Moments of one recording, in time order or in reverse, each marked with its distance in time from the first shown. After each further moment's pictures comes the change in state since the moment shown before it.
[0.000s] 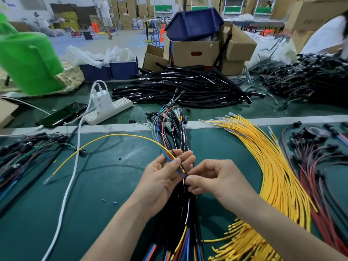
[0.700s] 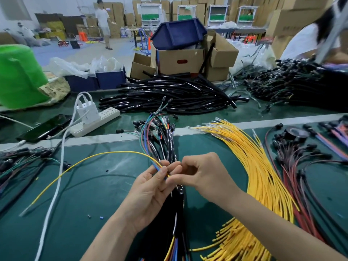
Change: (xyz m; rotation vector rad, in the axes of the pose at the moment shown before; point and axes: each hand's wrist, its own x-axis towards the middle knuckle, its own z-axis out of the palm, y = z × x) left_hand -0.003 0.000 -0.003 0.006 0.044 -0.049; right_hand 0.027 -0.002 -0.010 -0.518 0.073 -0.485
